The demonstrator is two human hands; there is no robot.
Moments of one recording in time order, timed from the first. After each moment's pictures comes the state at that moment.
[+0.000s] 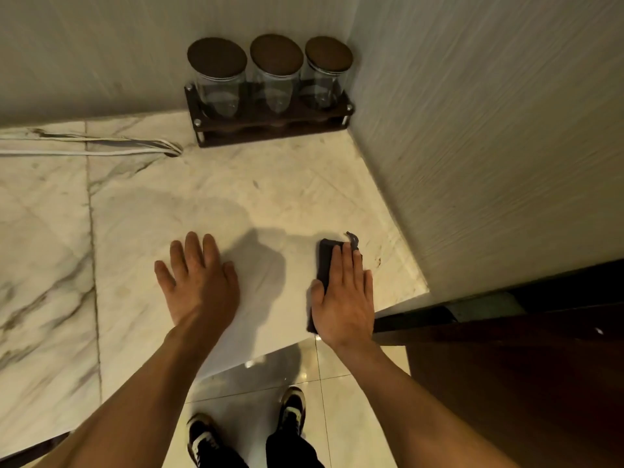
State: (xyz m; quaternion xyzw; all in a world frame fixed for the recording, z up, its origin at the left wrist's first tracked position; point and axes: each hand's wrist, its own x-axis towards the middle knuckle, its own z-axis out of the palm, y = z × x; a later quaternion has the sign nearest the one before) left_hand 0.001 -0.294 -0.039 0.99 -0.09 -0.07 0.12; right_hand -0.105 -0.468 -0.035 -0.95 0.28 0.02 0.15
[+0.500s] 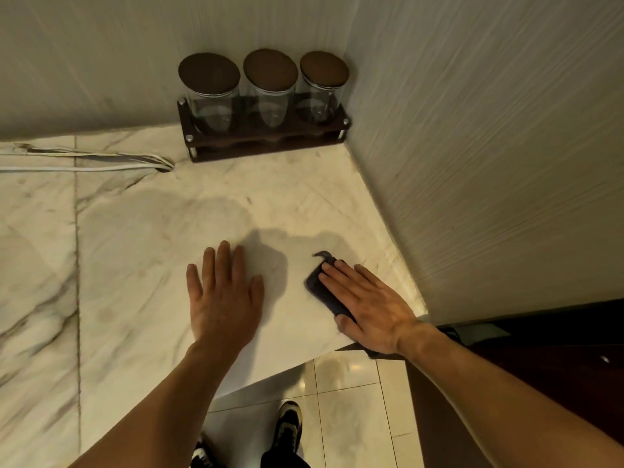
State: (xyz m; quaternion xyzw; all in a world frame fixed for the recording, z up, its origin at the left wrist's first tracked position) left_hand -0.005 -0.333 -0.042 0.98 -0.19 -0.05 0.11; right_hand -0.108 -0.569 -0.021 -0.98 -0.10 0.15 0.03
